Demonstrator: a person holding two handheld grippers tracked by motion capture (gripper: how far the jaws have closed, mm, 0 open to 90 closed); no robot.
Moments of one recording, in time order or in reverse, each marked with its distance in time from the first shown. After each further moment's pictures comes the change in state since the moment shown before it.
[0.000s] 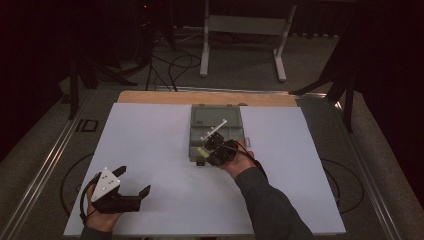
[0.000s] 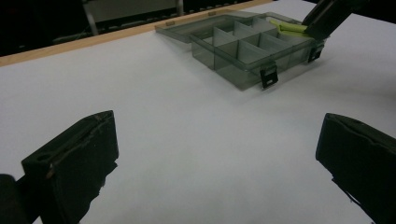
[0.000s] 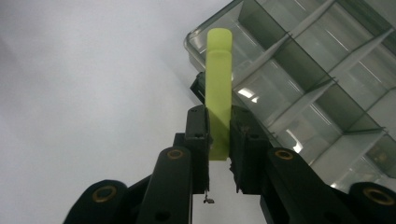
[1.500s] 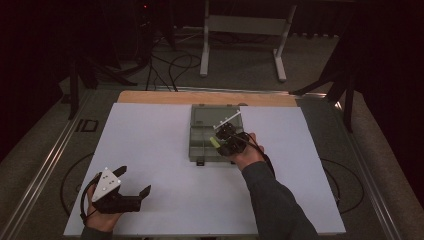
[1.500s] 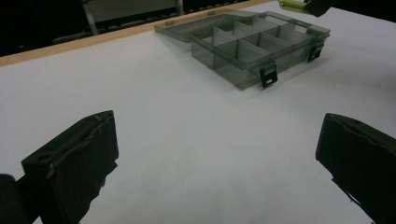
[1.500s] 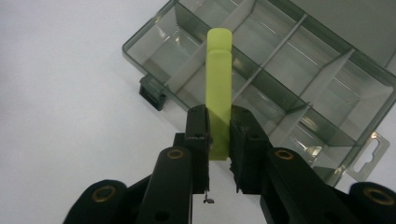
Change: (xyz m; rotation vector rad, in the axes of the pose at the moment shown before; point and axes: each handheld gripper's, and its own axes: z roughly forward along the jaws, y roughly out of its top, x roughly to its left) left arm -0.001 0.000 0.001 0.001 0.000 0.003; right arm -0.032 -0.003 -0.014 -0.008 -0.075 0.136
